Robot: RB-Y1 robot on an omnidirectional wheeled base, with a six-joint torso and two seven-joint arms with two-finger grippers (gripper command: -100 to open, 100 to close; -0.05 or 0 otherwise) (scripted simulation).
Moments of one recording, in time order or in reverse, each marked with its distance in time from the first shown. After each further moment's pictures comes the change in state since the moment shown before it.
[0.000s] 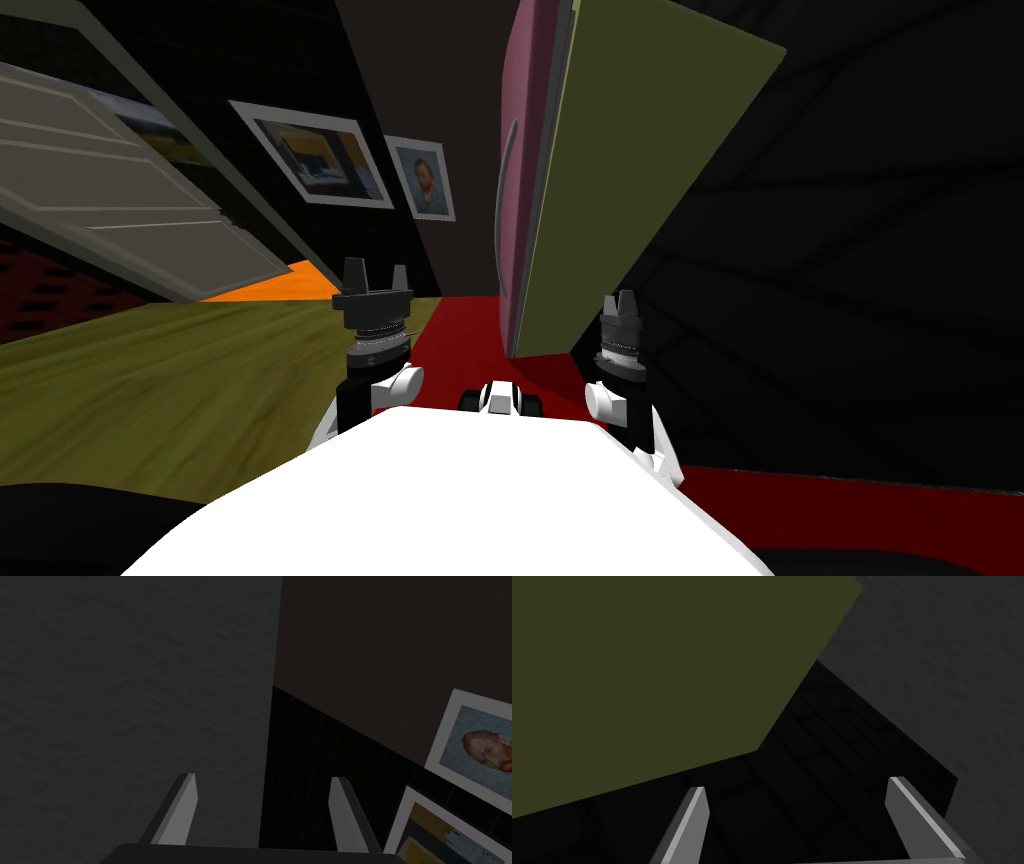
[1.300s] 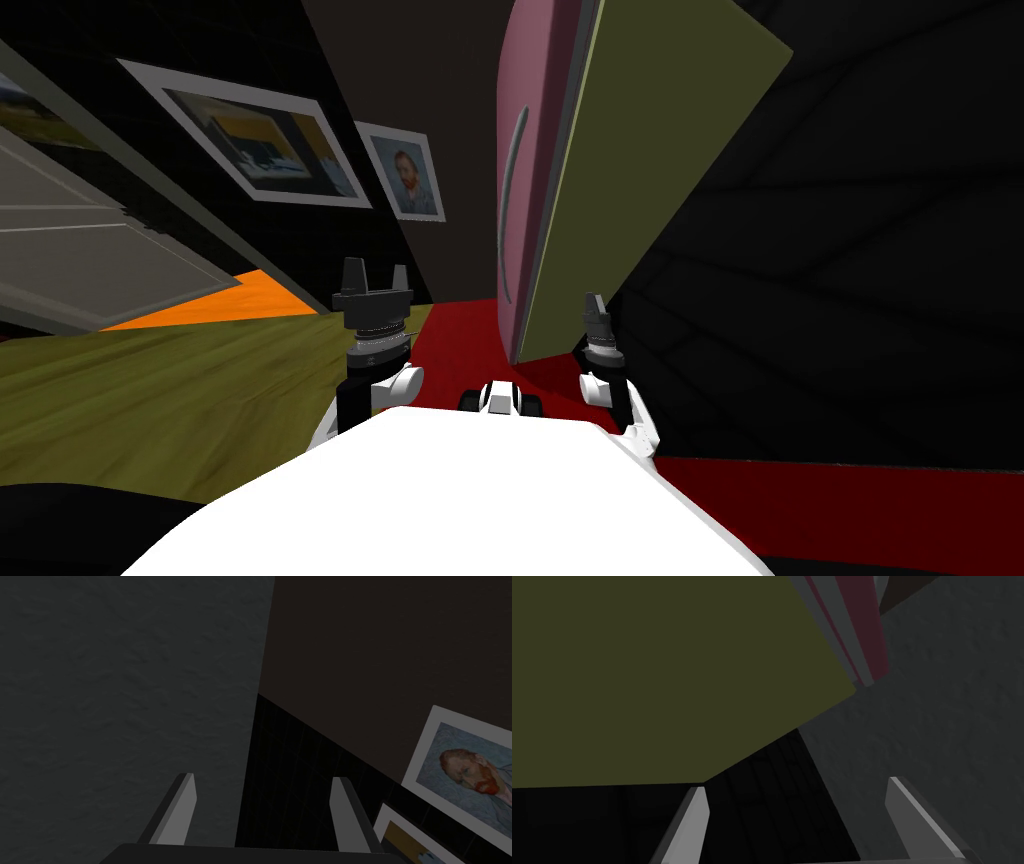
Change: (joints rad) left arm 0.000 0.000 0.000 0.000 0.000 0.000 0.000; right arm -0.124 -0.095 0.022 0.209 0.066 -0.081 0.337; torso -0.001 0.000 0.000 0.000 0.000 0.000
